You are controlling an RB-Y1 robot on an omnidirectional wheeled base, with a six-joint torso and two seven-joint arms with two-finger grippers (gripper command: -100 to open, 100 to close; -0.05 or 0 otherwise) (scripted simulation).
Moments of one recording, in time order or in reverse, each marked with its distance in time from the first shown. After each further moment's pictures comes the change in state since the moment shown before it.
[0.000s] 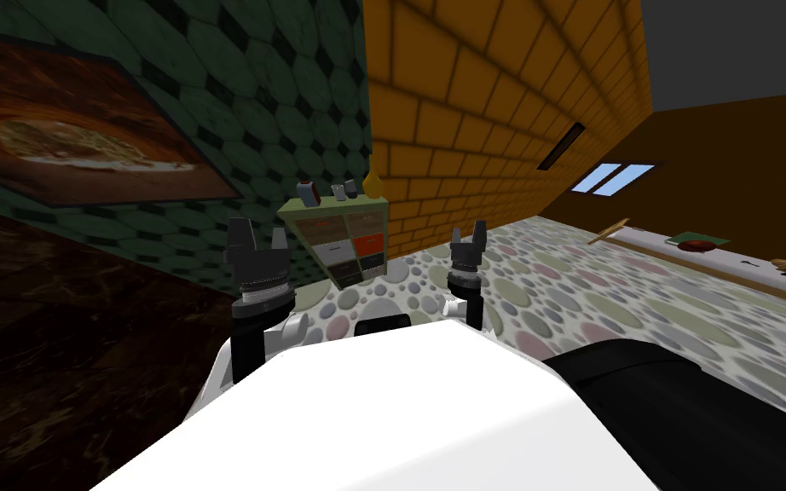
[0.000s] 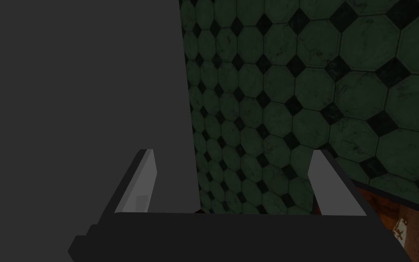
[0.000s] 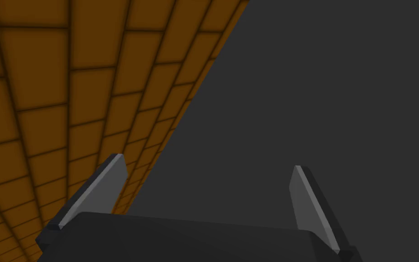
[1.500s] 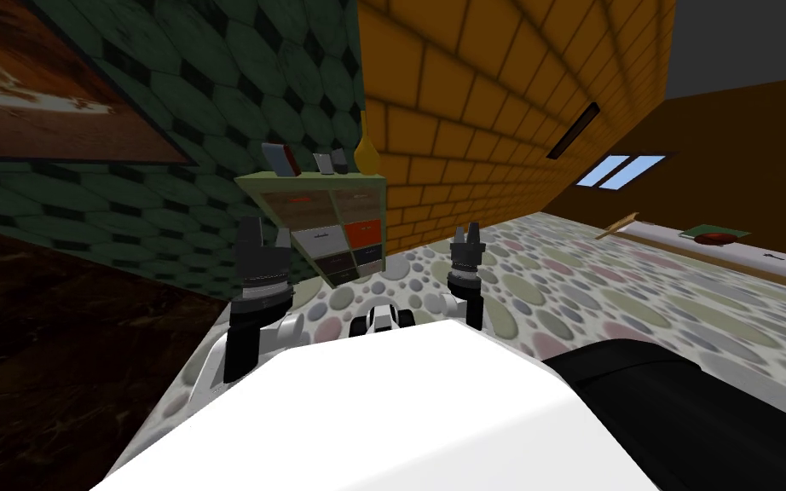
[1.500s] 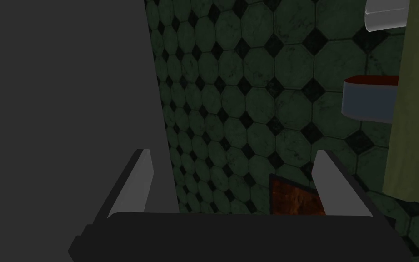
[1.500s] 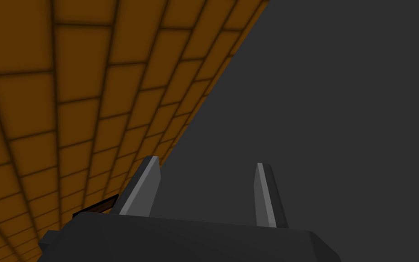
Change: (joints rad) left arm -0.014 0.068 0.010 -0.010 0.001 0.080 -0.001; right arm 0.000 0.000 0.000 0.000 0.000 0.000 0.000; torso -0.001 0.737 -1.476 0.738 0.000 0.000
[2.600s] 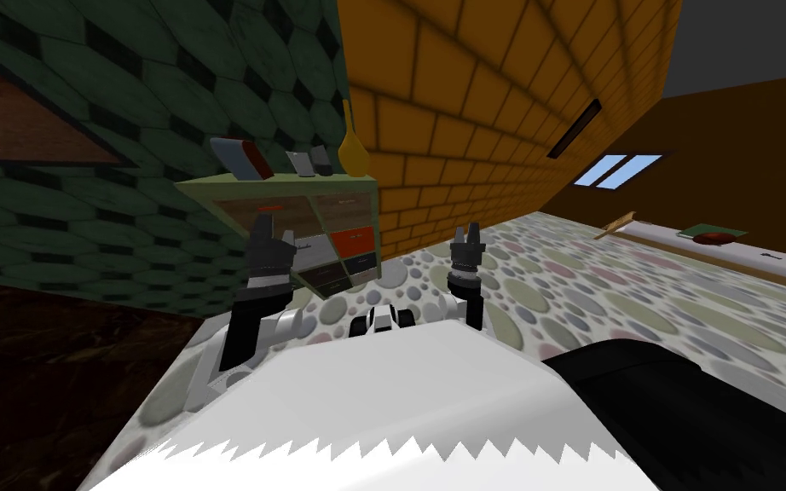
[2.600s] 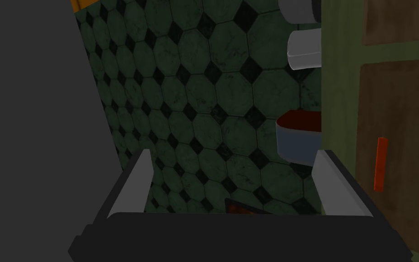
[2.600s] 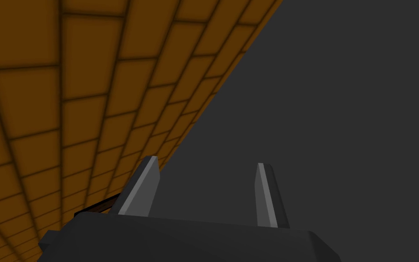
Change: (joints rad) left arm -0.046 0.006 0.016 -0.019 -0.003 0.237 -0.010; right arm 0.000 0.000 0.000 0.000 0.000 0.000 0.000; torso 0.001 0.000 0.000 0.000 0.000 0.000
